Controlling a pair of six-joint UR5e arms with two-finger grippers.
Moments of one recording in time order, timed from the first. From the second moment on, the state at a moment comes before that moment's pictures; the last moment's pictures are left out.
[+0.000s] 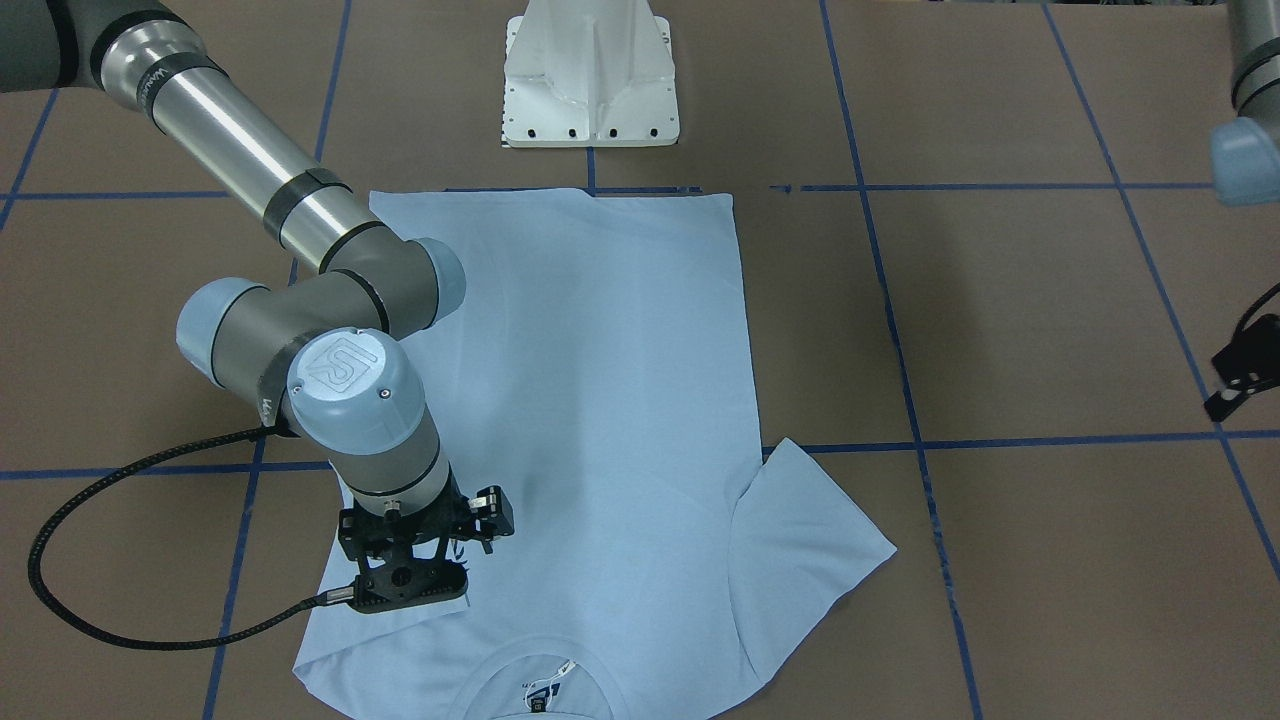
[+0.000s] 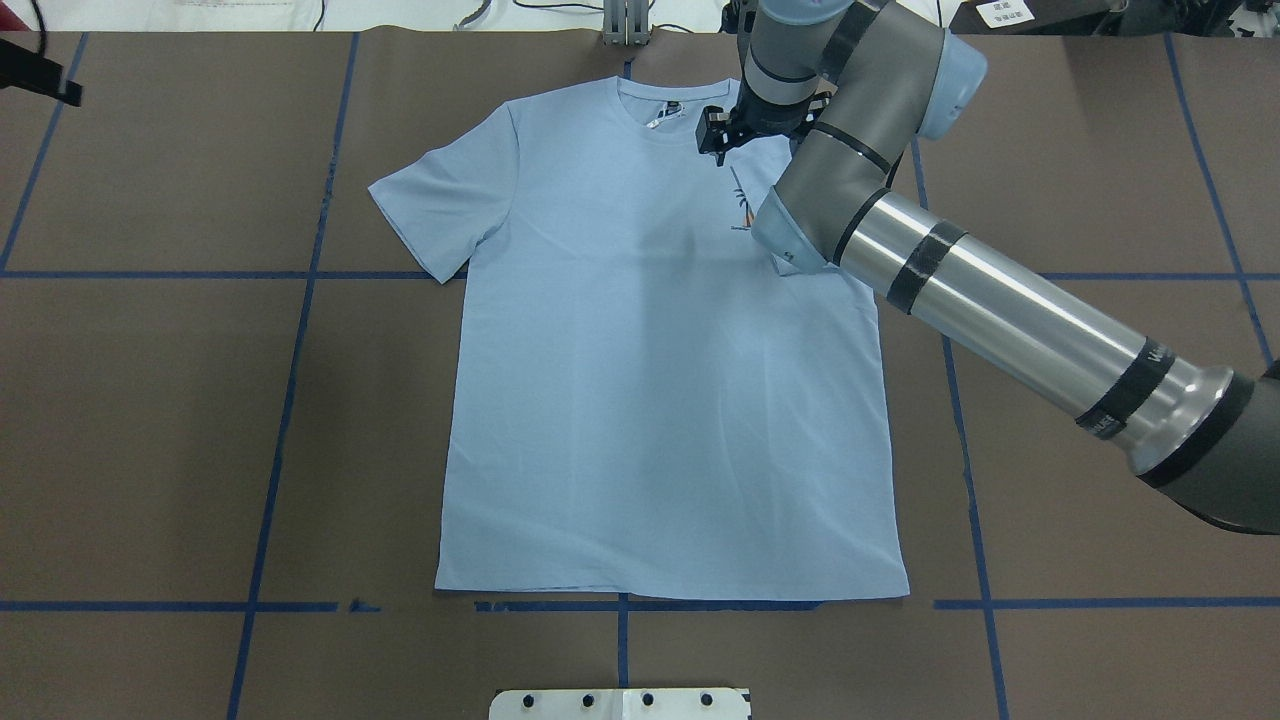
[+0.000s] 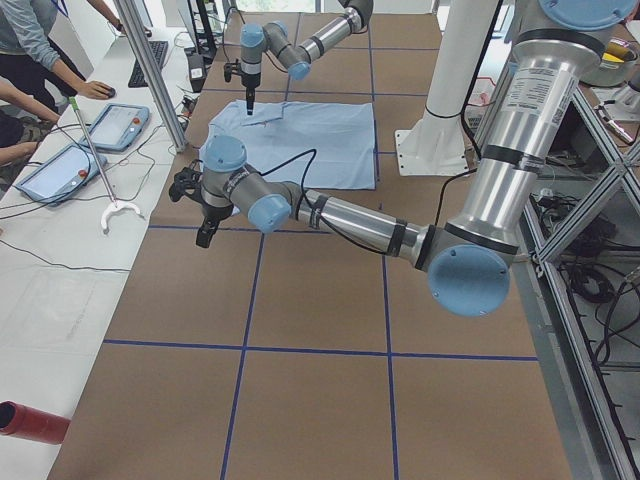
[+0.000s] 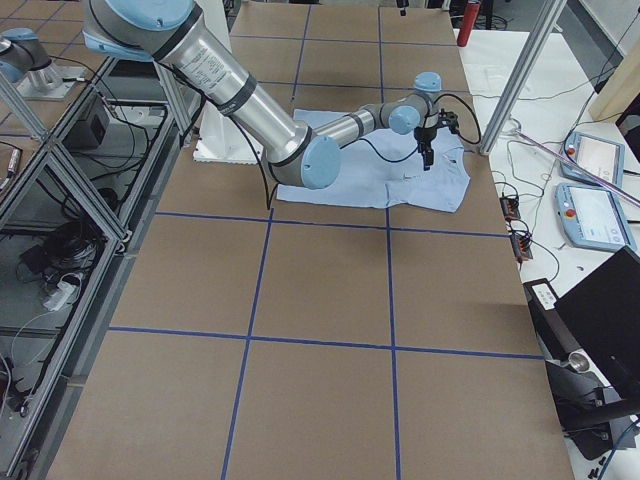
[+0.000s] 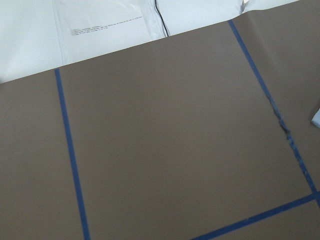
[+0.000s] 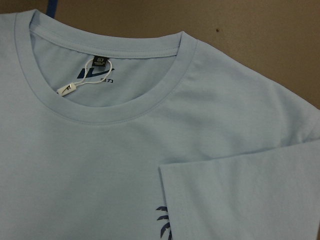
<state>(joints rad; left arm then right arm) -1.27 -1.89 -1.56 -2.03 -2.20 -0.55 0.86 -0.64 1.05 -1.31 1.98 0.82</state>
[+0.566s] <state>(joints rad) -0.95 -2.04 -1.42 -2.20 -1.89 -1.06 1.02 -0.83 1.26 -1.39 2.23 0.78</state>
